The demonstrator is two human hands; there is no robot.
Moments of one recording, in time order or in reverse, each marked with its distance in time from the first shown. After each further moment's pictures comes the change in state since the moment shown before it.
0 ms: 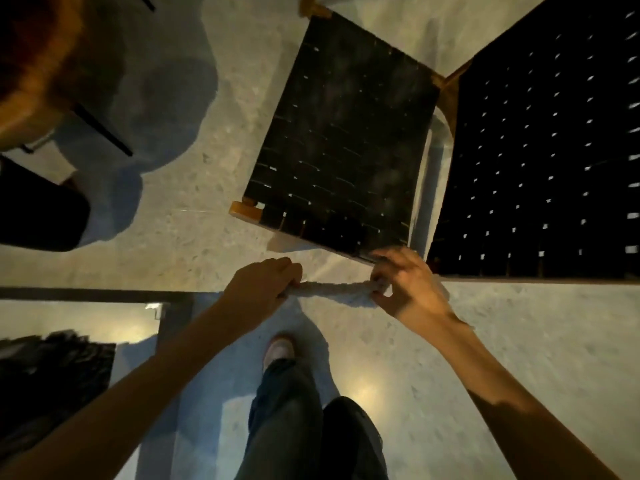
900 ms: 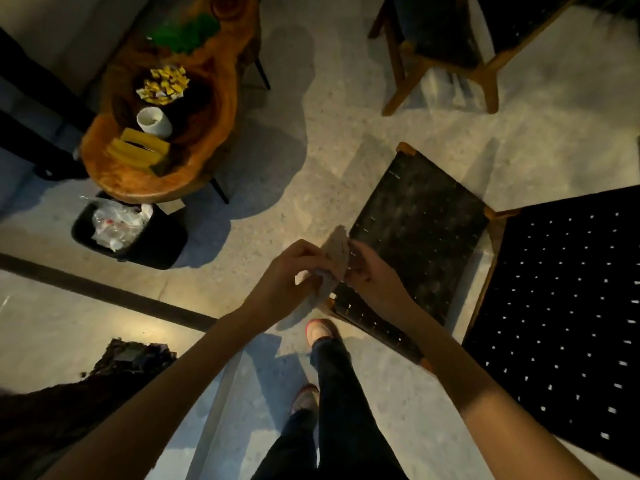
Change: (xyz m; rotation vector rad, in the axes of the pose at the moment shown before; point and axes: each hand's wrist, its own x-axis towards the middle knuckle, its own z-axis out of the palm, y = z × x) left_hand -0.005 -0.042 -0.295 -0.457 0.472 -0.060; right_hand 0.170 -0.217 -0.222 0.783 -0.241 0.027
